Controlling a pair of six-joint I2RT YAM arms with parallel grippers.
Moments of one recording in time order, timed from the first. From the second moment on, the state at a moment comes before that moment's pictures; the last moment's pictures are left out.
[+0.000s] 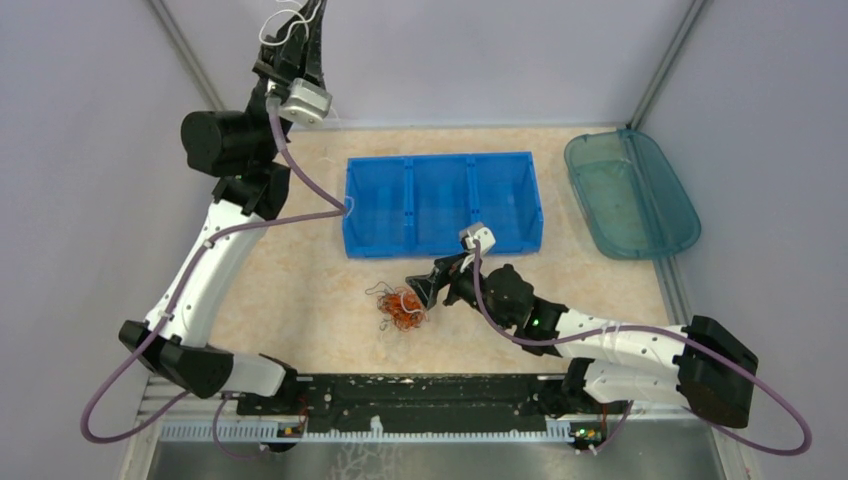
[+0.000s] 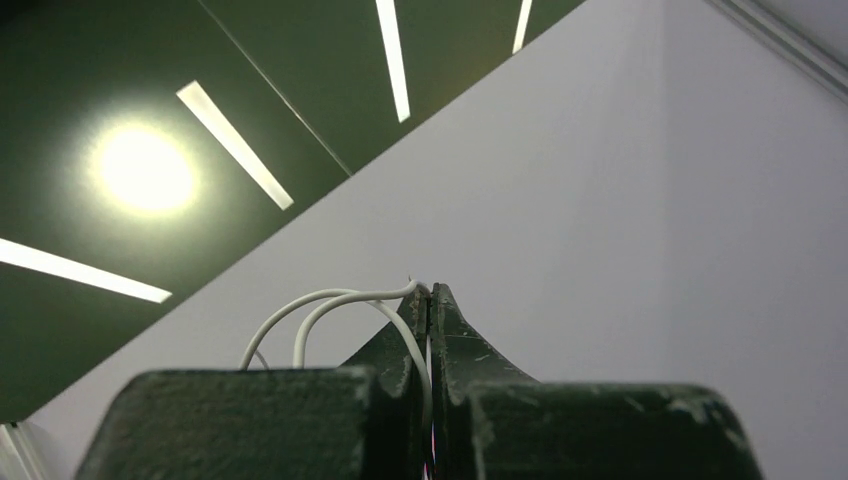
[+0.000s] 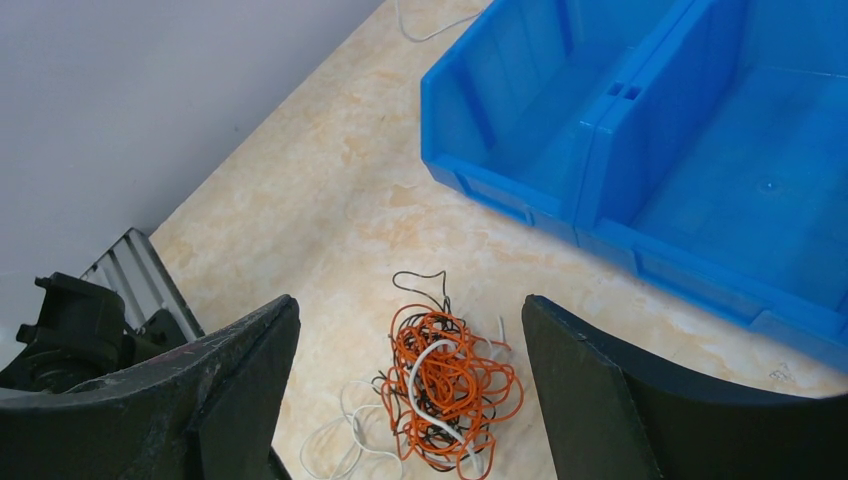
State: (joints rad) left arm -0.44 1.39 1.64 0.64 0.34 0.73; right arm 1.06 1.05 0.47 0.50 0.24 0.41
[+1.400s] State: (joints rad) left arm -0.45 1.50 1.52 0.51 0.29 0.75; right arm 1.06 1.02 0.45 0.44 0.27 0.42
